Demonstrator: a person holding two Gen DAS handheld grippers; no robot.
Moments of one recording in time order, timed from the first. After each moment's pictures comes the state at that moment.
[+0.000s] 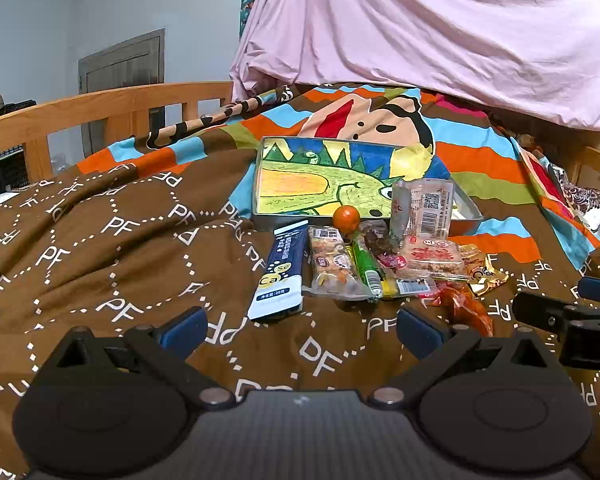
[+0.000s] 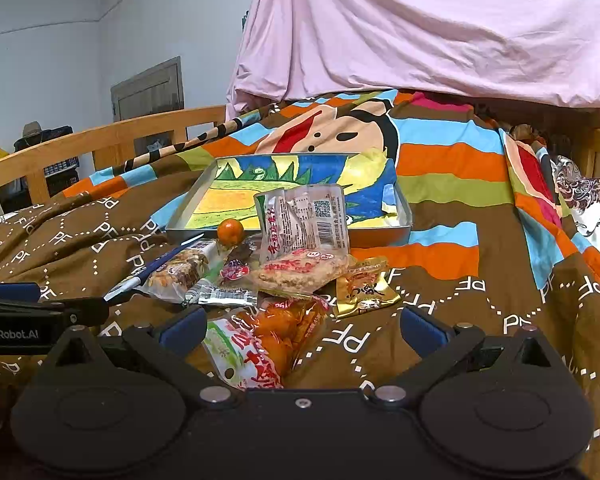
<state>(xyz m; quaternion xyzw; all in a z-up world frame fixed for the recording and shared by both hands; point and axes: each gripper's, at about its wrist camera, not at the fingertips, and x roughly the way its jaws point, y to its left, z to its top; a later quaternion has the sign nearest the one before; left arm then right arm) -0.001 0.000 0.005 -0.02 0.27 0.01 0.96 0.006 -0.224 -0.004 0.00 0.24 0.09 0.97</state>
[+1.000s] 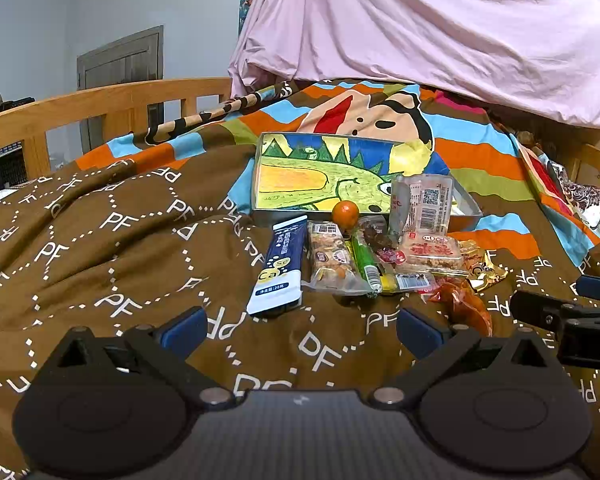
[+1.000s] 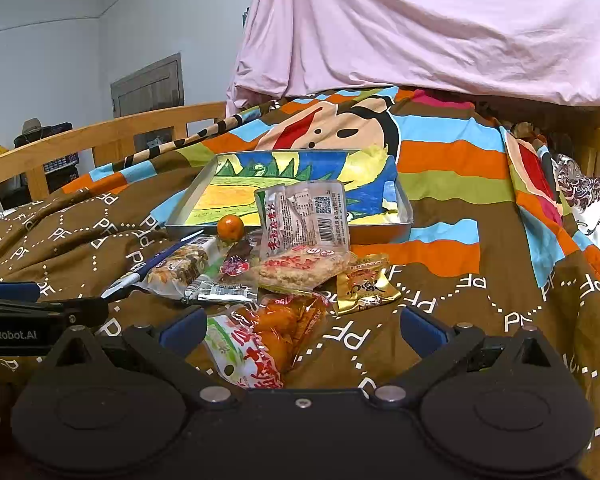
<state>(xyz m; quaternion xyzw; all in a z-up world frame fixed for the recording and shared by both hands) -0.004 -0.004 0.002 -0.02 0.27 0.01 0.96 0.007 -0.223 -0.006 0.00 0.24 0.10 0.97</state>
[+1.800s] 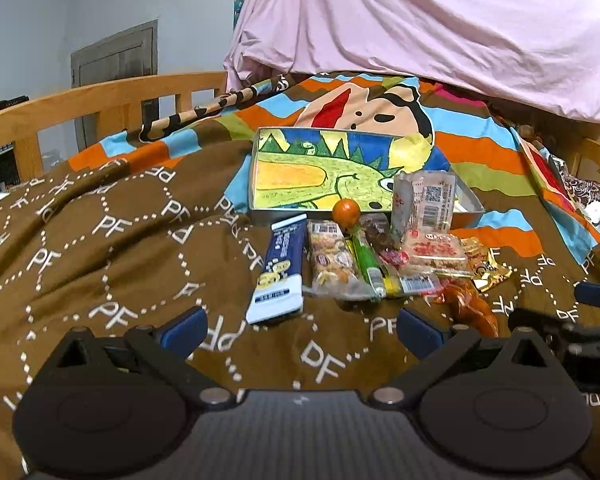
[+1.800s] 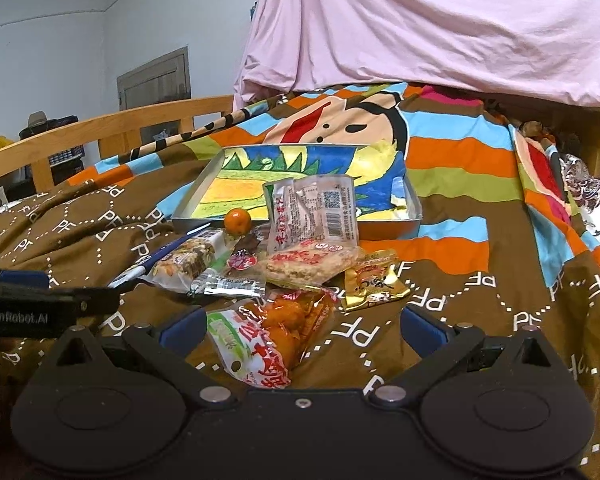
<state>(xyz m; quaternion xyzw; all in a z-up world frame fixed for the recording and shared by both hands) 0.014 0.002 0.002 -0.01 0.29 0.00 0.96 0.012 -0.218 -0.009 -0.01 0.25 0.11 0.96</state>
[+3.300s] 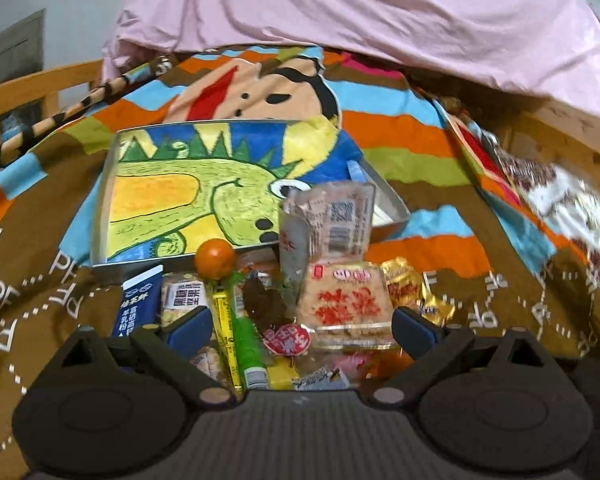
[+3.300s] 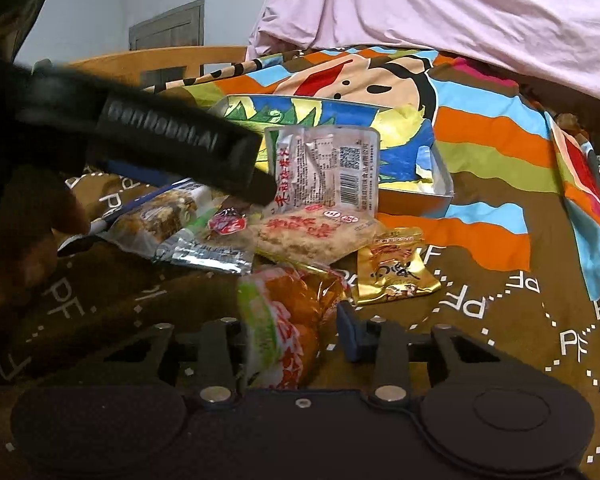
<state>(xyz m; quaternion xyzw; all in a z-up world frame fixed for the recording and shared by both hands) 0.131 -0.053 0.000 0.01 0.32 -0.16 0.93 0.071 -0.203 -0.045 -0.06 0.29 0.12 0.95</state>
